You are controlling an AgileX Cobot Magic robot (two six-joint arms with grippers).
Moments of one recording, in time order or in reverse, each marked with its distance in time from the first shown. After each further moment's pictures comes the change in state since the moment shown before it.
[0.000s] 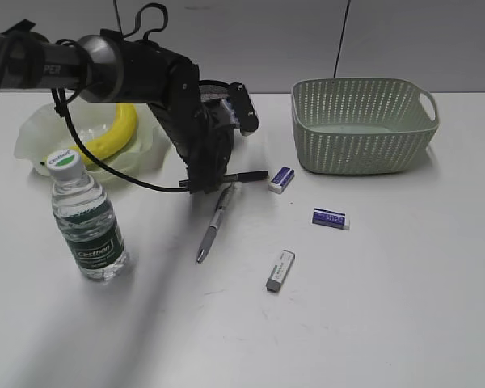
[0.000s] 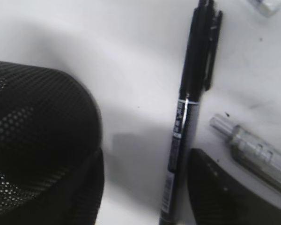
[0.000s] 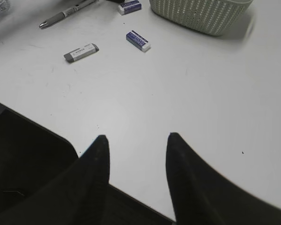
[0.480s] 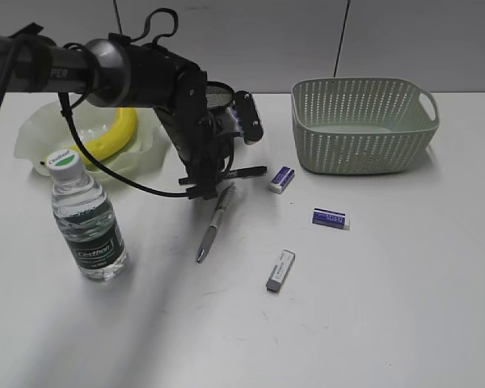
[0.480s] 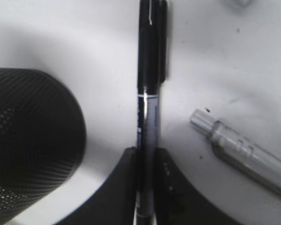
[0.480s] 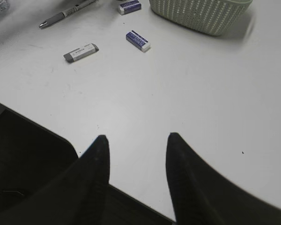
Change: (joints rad) left arm -0.021 0.000 0.001 0.041 0.023 0.000; right arm 0.000 0.000 0.000 0.000 0.000 0.000
